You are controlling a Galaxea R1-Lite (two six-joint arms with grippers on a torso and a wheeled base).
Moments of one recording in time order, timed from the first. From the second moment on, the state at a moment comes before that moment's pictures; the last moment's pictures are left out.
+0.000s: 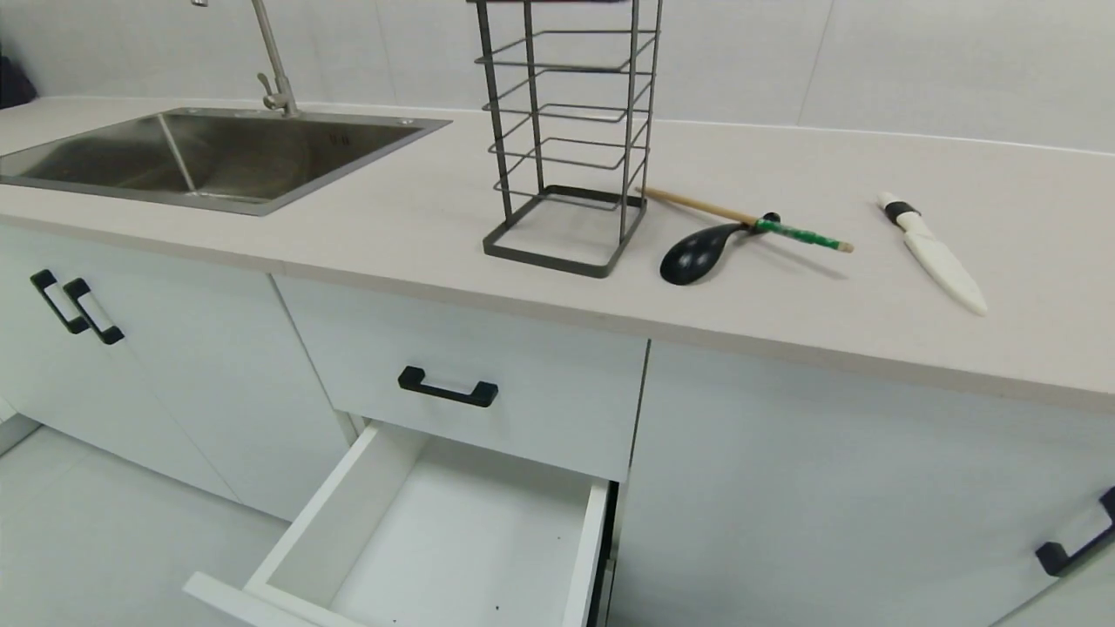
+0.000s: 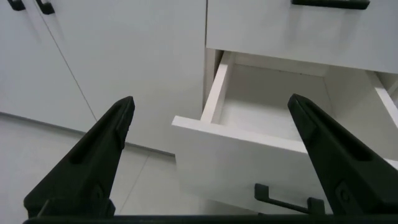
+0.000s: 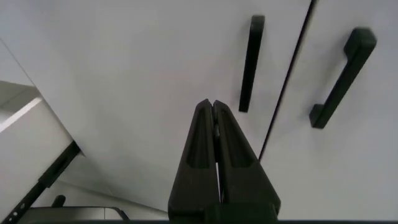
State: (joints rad) left arm 0.00 0.00 0.00 0.00 -0.03 0.00; right arm 0.00 0.02 0.00 0.01 0.01 0.01
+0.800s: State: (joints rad) left arm 0.00 0.00 0.00 0.00 -0.03 0.00; right arm 0.00 0.02 0.00 0.01 0.01 0.01
